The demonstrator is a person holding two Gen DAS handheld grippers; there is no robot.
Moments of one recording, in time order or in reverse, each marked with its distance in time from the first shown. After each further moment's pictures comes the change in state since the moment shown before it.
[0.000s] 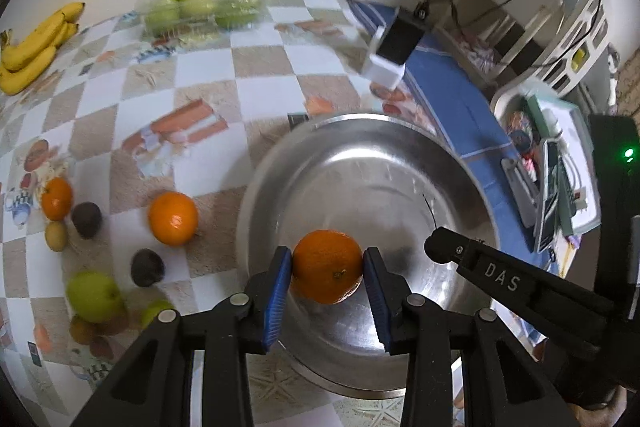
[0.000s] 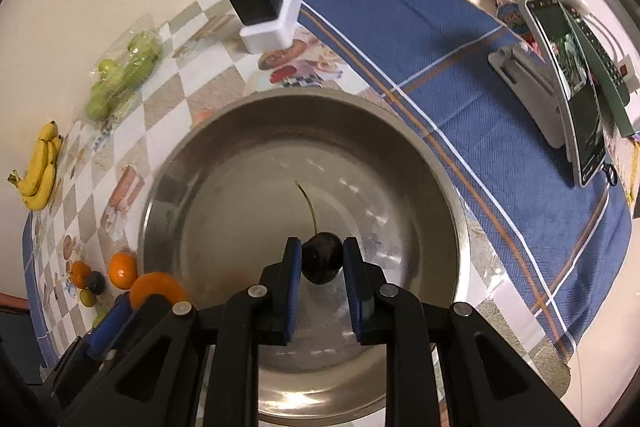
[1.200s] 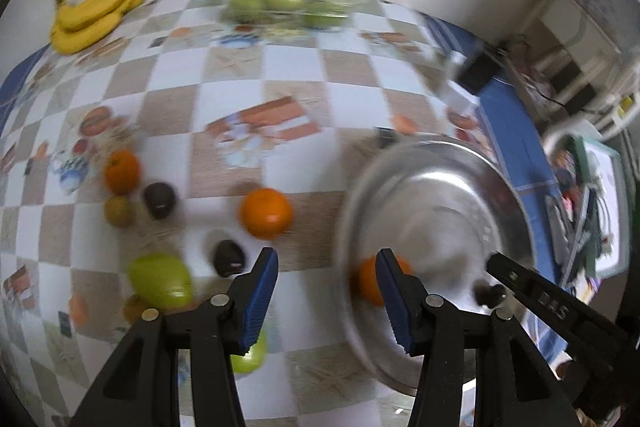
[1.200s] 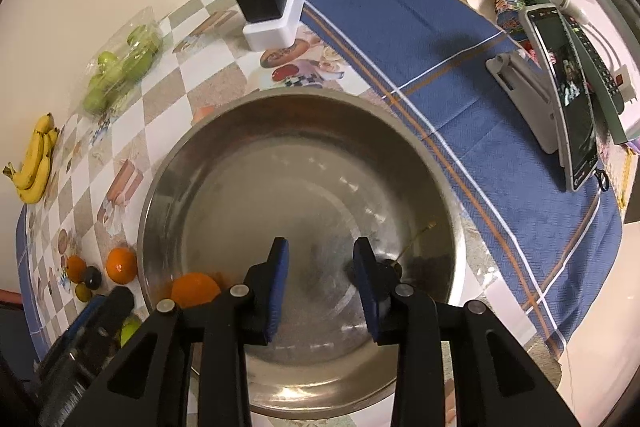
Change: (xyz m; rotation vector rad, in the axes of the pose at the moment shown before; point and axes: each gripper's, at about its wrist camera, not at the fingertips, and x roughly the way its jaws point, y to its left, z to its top) left arm -0.020 0.055 0.005 -0.177 -0.007 0.143; right arm -0.005 0.006 0.002 -0.023 0.011 -0.021
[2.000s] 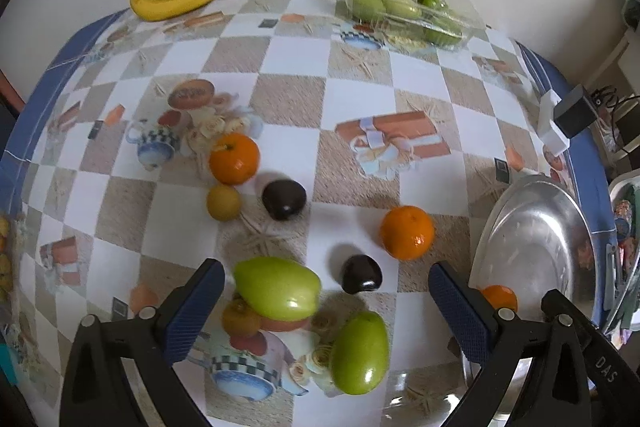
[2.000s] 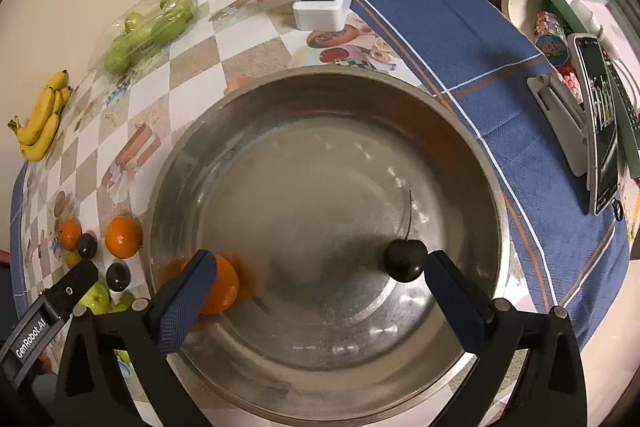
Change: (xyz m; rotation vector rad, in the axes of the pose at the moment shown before) left arm 0.000 0.063 0.001 -0.134 -0.029 0.188; right arm 0.010 0.029 -0.009 -0.126 0.000 0.018
